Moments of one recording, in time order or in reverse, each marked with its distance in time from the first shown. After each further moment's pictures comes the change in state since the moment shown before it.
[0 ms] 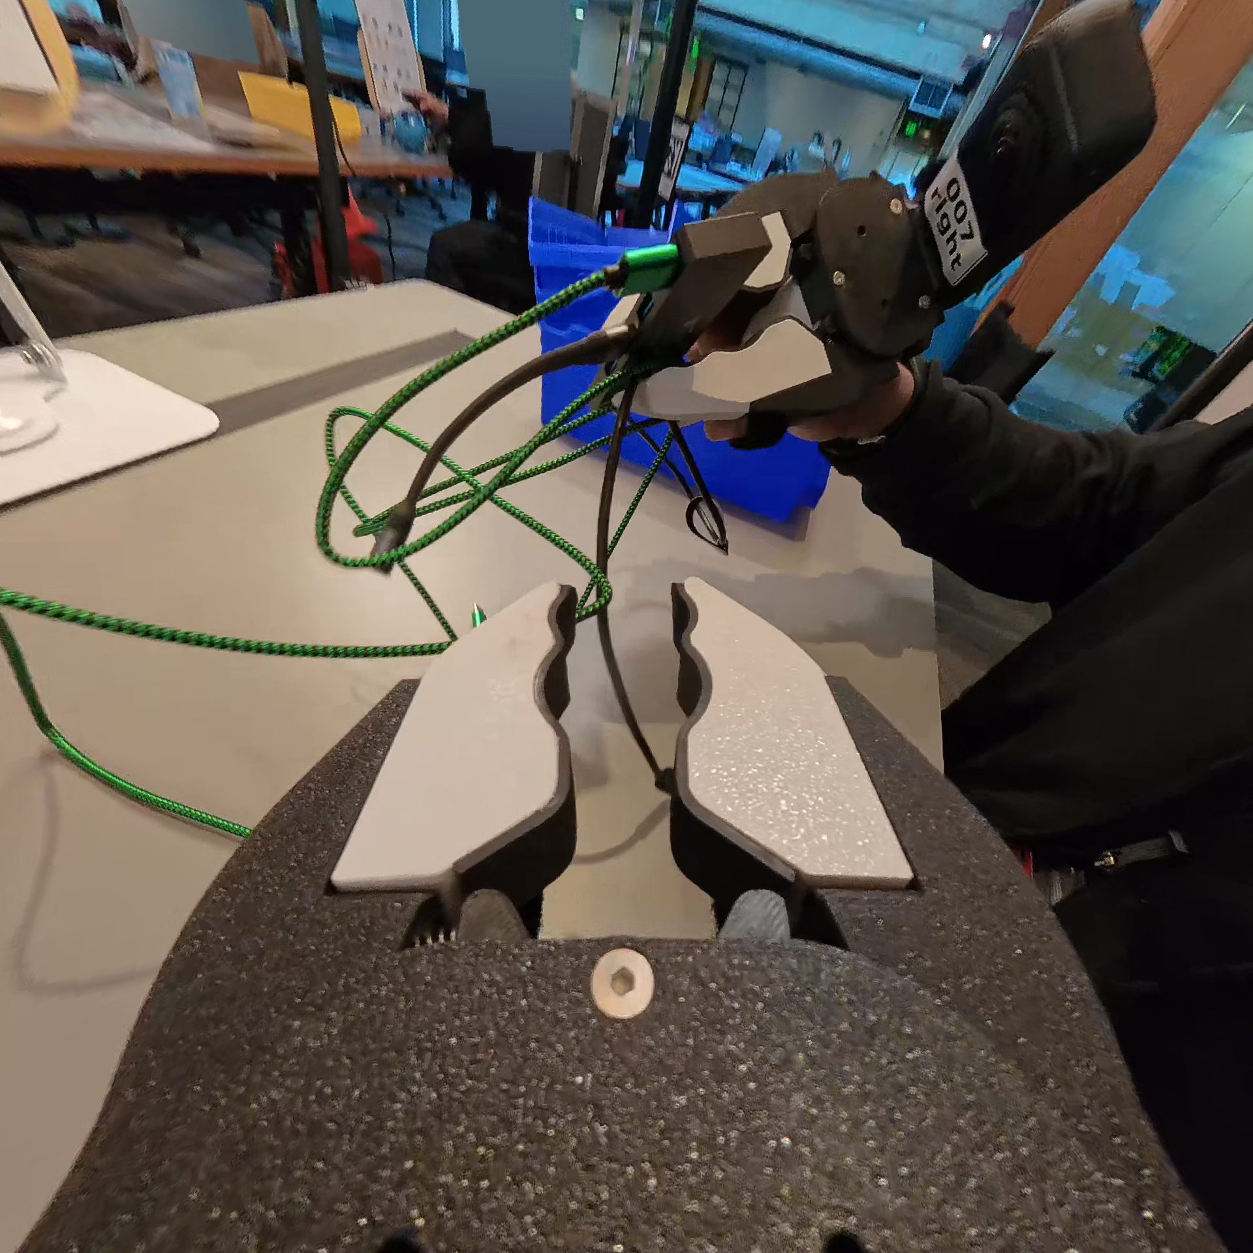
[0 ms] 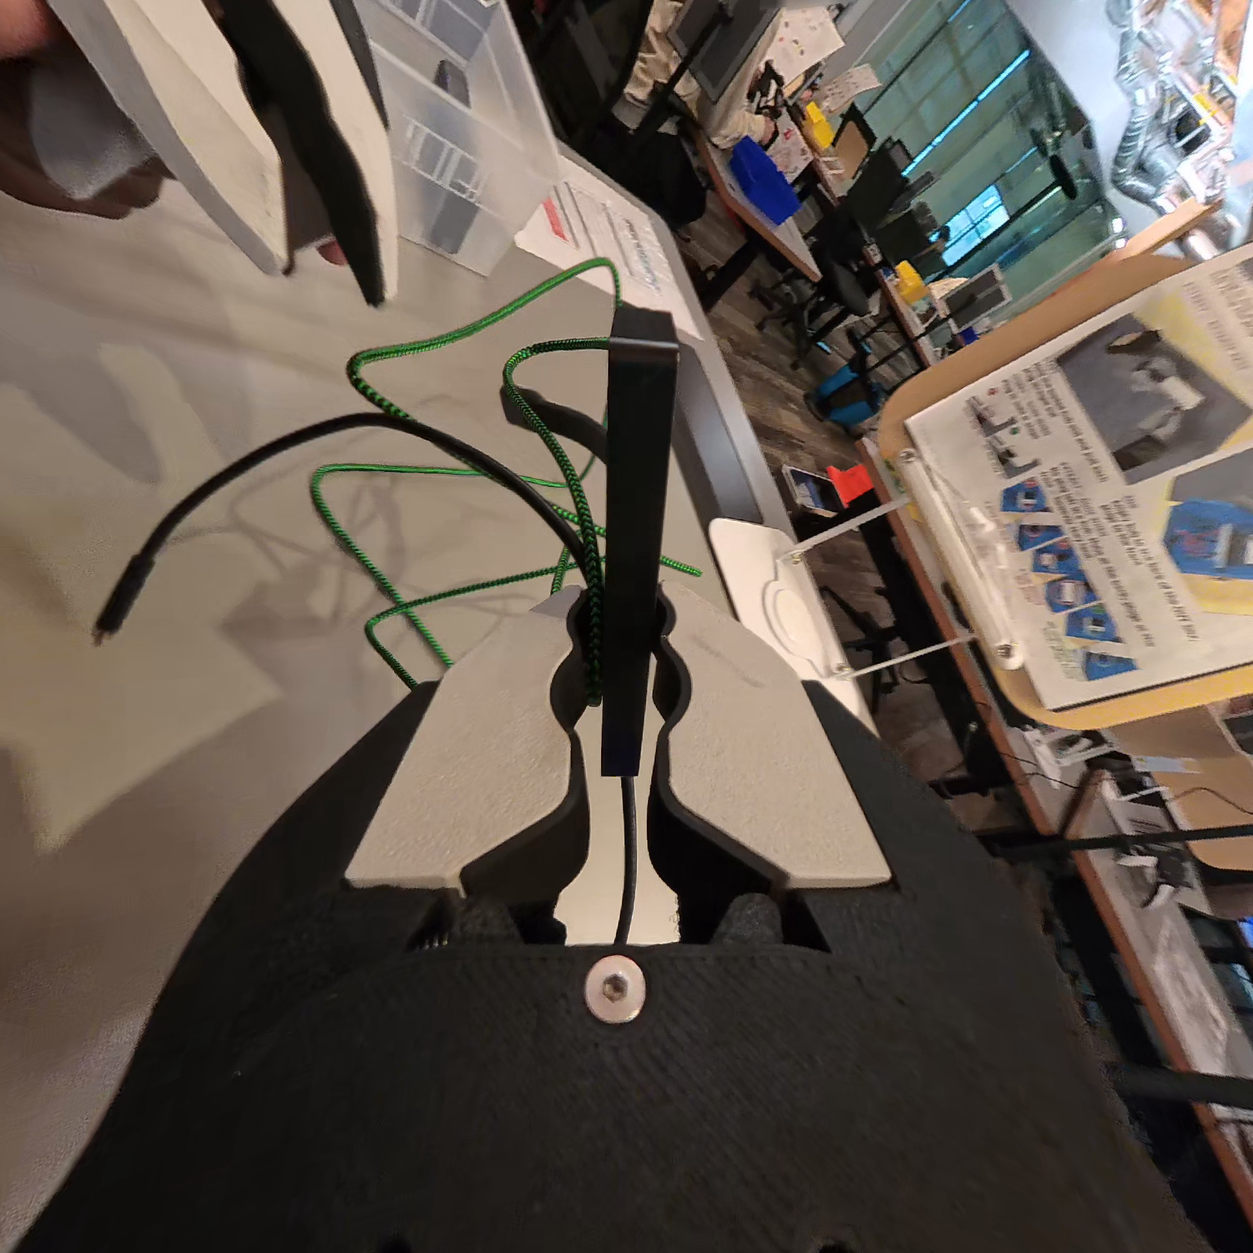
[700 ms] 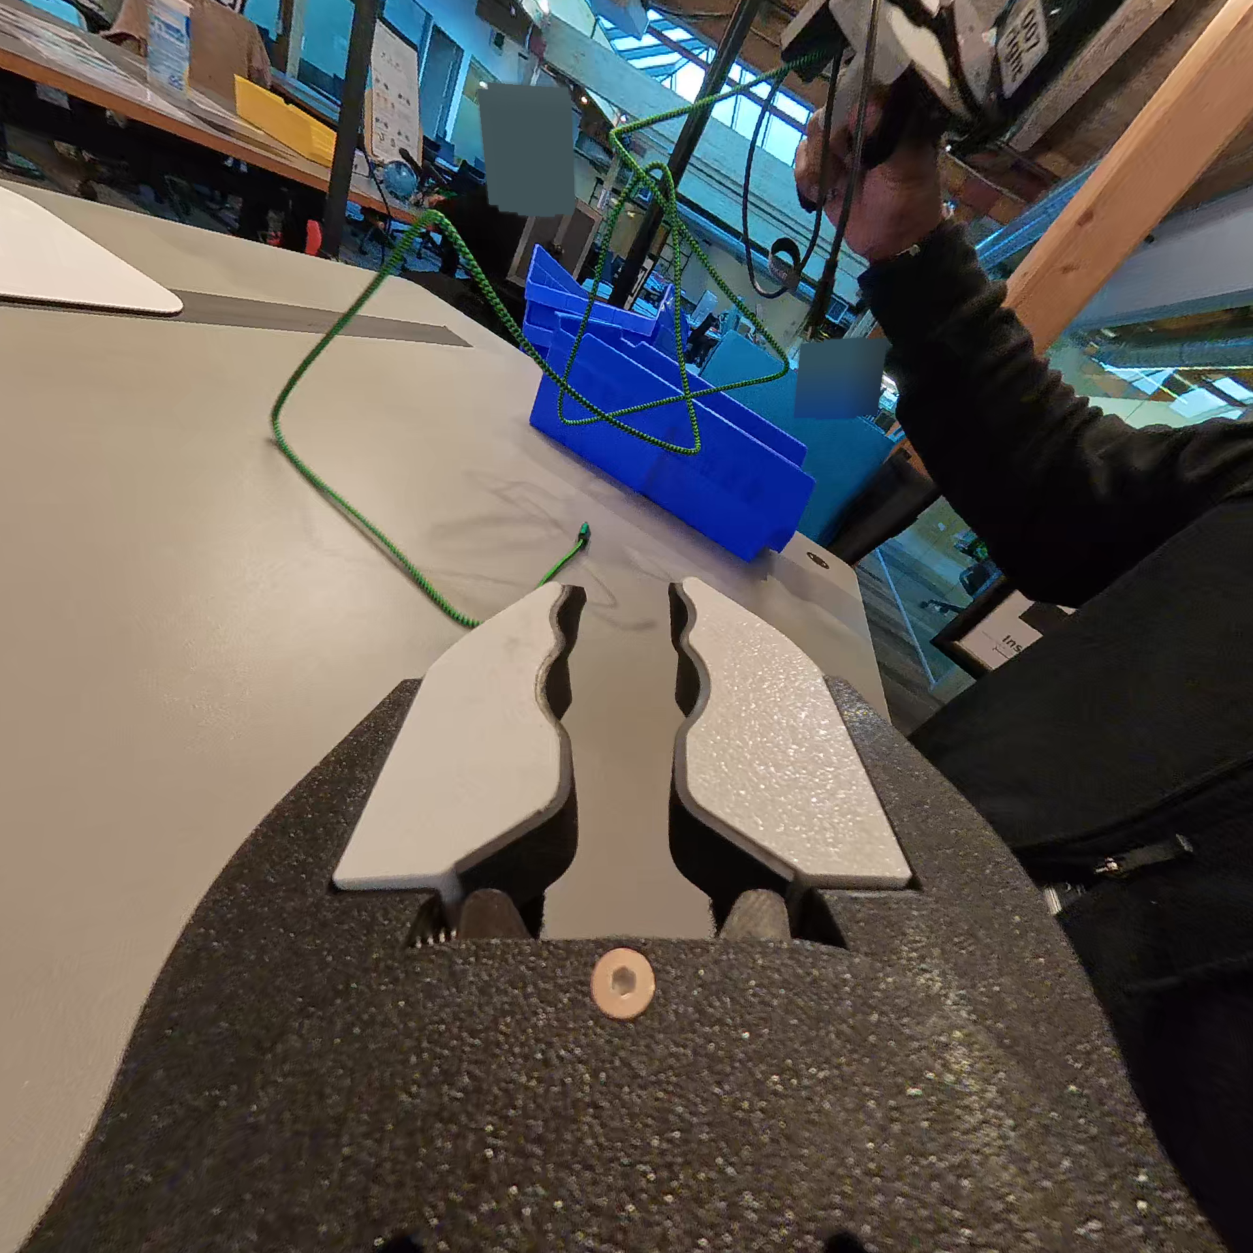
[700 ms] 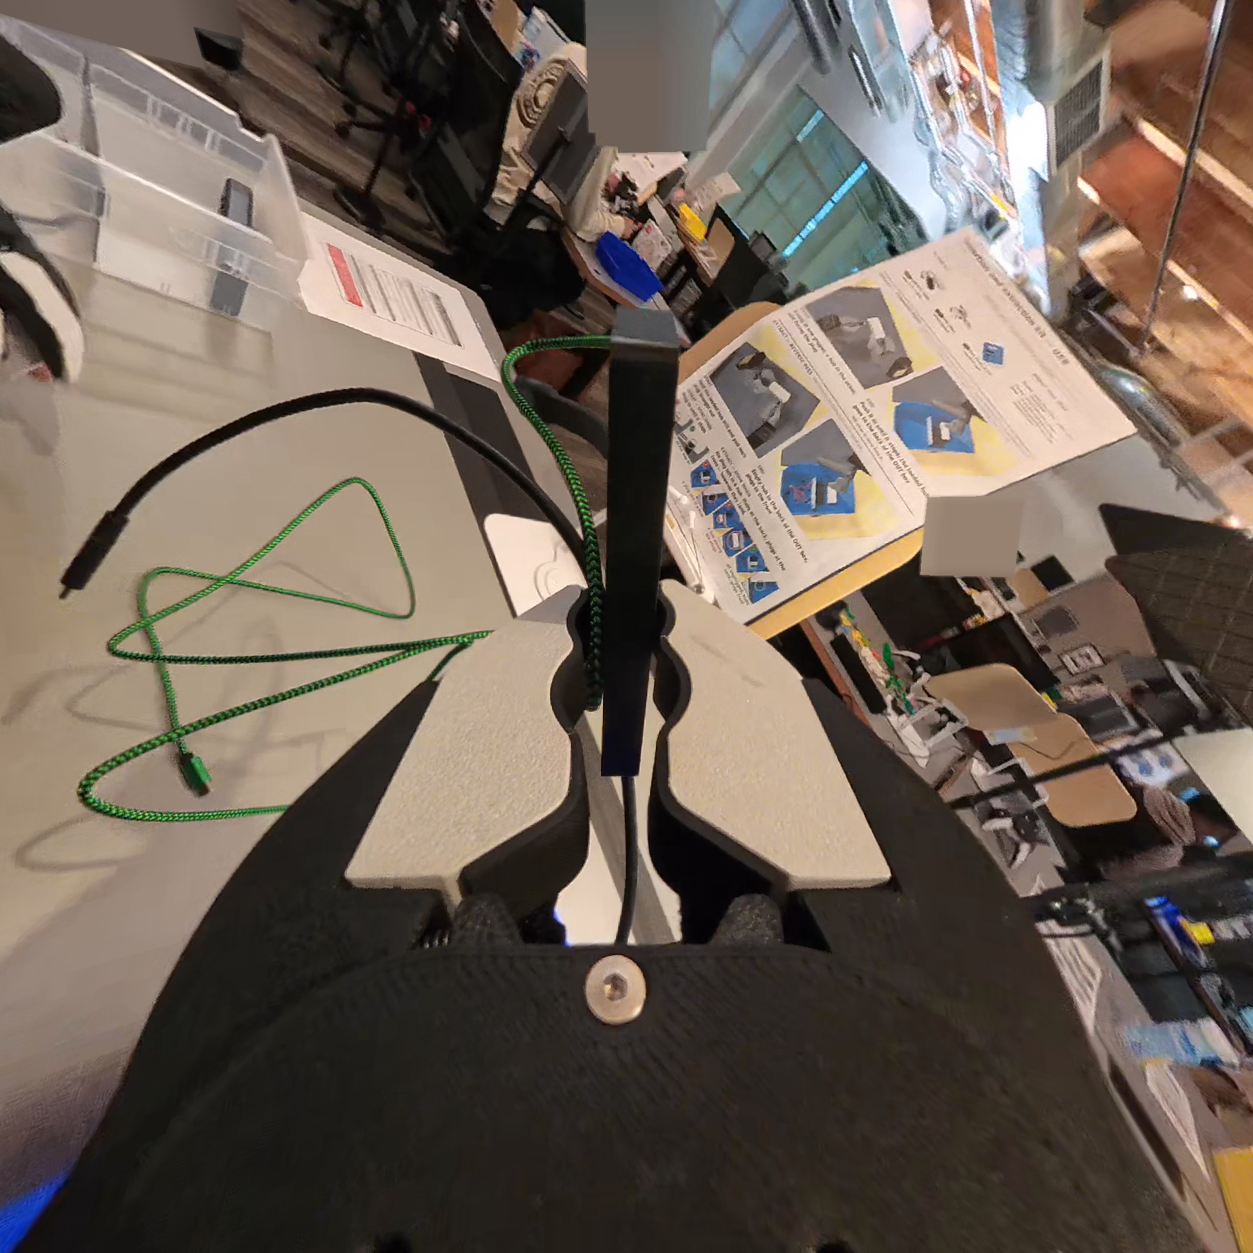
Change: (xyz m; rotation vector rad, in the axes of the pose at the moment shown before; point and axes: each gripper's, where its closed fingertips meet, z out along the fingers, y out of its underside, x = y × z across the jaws) left arm -0.033 0.049 -0.006 0.150 0.088 -0.247; right arm 0.195 0.019 -0.148 0.109 0.113 0.024
